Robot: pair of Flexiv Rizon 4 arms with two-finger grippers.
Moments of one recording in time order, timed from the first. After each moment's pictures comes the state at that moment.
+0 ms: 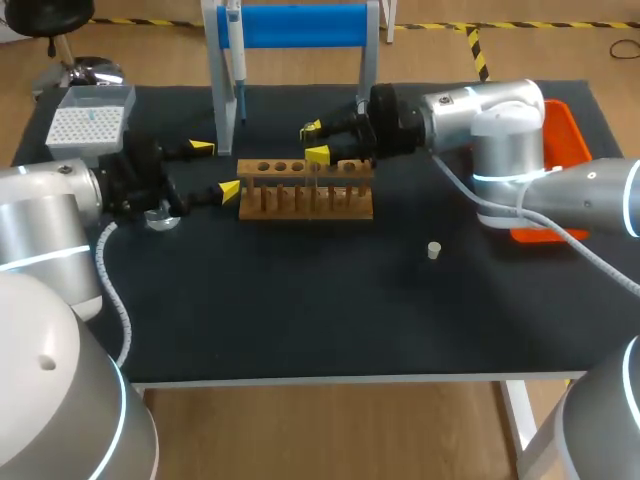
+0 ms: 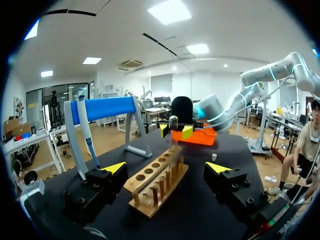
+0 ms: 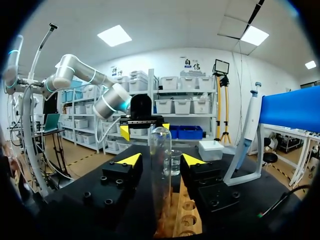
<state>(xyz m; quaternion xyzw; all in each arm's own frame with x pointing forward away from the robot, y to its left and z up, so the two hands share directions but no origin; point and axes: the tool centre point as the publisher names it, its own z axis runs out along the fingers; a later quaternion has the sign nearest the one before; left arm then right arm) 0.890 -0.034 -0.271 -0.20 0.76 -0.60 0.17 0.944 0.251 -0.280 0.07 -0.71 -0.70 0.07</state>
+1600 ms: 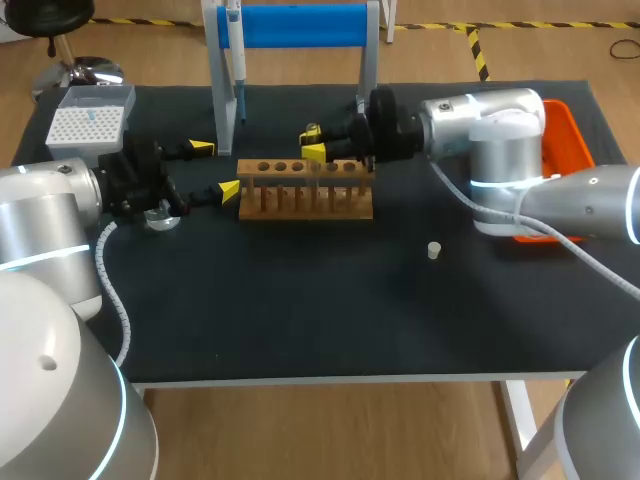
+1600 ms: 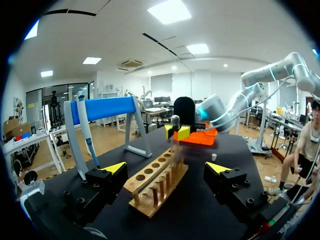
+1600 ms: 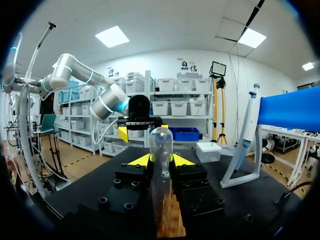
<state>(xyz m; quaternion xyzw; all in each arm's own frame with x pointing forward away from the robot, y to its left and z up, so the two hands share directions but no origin) 0.890 -0.033 -0.271 -0.20 0.76 -0.60 0.17 0.940 0.254 -0.279 0.05 -0.71 -0.70 0.06</state>
